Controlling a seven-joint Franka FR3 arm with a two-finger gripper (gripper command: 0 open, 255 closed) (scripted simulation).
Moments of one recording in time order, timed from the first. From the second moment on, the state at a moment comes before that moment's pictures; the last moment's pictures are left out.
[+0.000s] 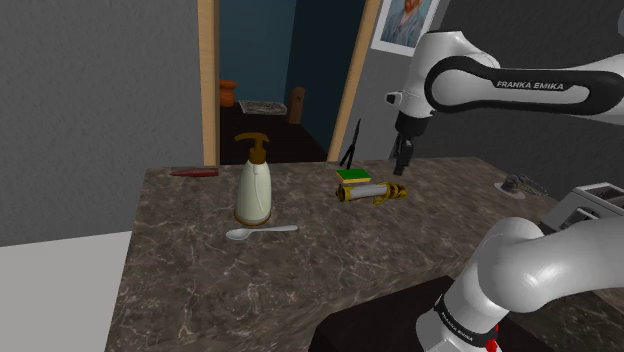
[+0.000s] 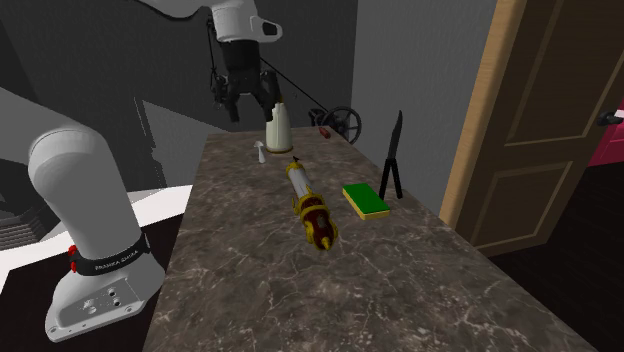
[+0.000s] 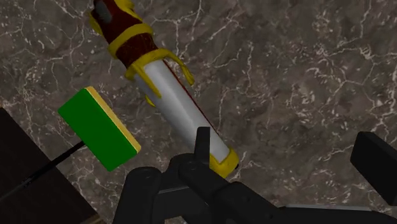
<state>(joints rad) 0.06 -0.74 -0.12 -2.49 -0.23 1.74 -0.52</state>
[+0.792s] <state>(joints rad) 0.07 -0.44 -0.32 -2.57 -0.47 2.14 -0.92</state>
